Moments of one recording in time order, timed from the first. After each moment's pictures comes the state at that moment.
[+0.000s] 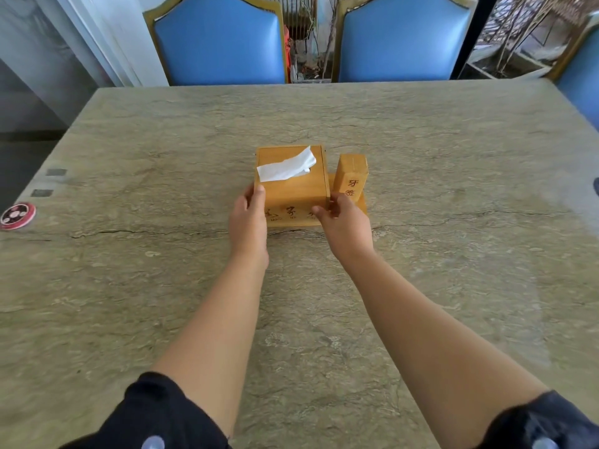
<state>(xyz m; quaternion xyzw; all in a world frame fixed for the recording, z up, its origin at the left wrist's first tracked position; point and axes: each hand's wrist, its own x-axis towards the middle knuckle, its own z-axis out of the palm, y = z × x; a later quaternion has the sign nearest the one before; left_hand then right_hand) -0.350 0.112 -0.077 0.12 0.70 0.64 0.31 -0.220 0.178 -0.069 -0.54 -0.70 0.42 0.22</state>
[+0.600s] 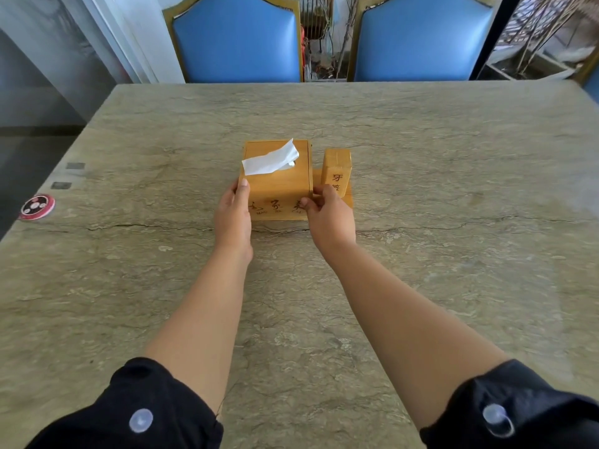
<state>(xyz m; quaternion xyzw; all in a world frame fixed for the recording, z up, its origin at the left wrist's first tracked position) -0.389 0.101 -0.081 0.10 0.69 0.65 0.30 -0.263 0.170 -0.074 -0.50 -0.71 0.43 0.23</state>
